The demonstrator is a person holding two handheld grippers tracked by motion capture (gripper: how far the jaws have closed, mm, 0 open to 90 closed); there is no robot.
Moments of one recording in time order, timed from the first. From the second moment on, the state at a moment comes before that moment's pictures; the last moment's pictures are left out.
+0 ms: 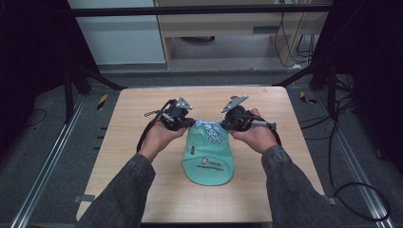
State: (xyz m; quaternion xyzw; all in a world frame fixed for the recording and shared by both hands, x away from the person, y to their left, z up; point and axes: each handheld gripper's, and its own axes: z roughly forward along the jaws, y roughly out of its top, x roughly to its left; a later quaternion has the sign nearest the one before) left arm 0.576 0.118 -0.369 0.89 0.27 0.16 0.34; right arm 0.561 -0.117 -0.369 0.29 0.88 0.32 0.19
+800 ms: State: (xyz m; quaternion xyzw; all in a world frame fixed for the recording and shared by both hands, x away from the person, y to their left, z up) left arm 0.575 0.121 -0.367 0.88 0.27 0.18 0.34; right arm 0.566 -0.111 -0.369 0.28 0.88 0.31 0.20
